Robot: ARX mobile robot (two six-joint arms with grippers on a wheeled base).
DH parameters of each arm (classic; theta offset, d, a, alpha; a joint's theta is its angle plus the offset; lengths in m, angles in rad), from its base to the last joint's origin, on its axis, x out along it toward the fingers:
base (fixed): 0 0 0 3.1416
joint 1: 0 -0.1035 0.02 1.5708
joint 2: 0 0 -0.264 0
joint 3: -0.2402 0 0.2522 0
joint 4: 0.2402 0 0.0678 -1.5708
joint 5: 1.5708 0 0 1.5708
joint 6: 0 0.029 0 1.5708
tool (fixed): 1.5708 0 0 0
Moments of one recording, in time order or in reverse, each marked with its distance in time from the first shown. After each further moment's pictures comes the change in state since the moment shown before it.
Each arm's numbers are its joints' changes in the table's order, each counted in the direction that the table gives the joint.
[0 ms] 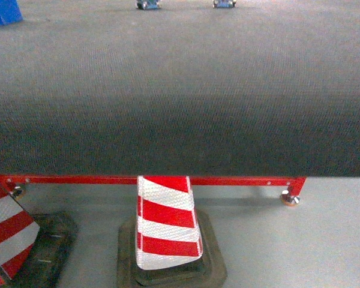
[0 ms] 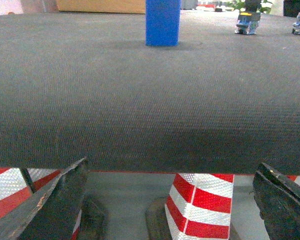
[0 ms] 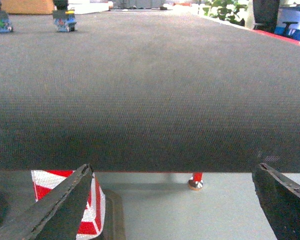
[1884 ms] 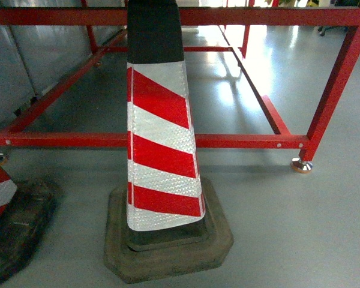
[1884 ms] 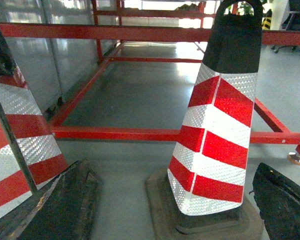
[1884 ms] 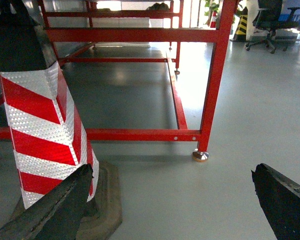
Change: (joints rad) left arm 0.000 0.000 0.000 -0.001 0.001 0.000; right arm 0.000 0.000 0.000 -0.001 0.001 0.001
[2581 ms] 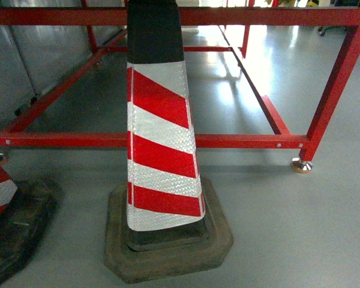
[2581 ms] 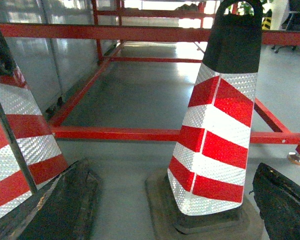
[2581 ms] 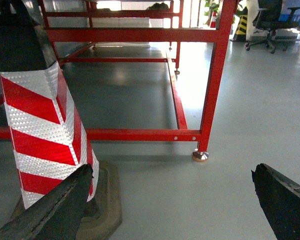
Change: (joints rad) left arm 0.000 0.000 0.000 0.000 0.000 0.000; right arm 0.000 0.000 0.000 0.000 0.000 0.000
